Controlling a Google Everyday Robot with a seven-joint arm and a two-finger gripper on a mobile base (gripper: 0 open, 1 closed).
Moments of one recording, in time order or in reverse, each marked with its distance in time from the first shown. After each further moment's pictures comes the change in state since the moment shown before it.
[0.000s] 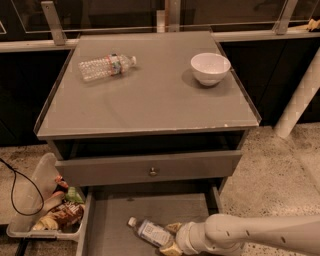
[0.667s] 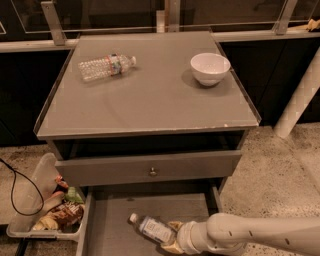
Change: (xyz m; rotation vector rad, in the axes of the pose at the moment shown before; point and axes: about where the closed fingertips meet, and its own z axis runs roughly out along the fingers) arm -0.005 0.001 -0.008 -0.007 -0.010 -0.015
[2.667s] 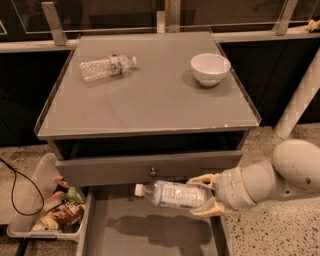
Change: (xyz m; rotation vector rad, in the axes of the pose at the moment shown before) arm -0.158 -0.007 -0.270 -0.104 -0.073 -0.387
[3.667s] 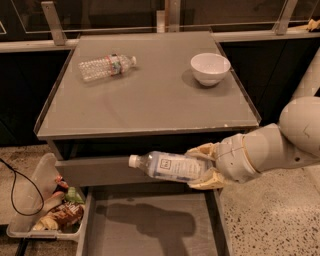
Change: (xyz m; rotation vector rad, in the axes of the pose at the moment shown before) arm -0.069 -0.041 -0.056 0.074 0.063 -0.020
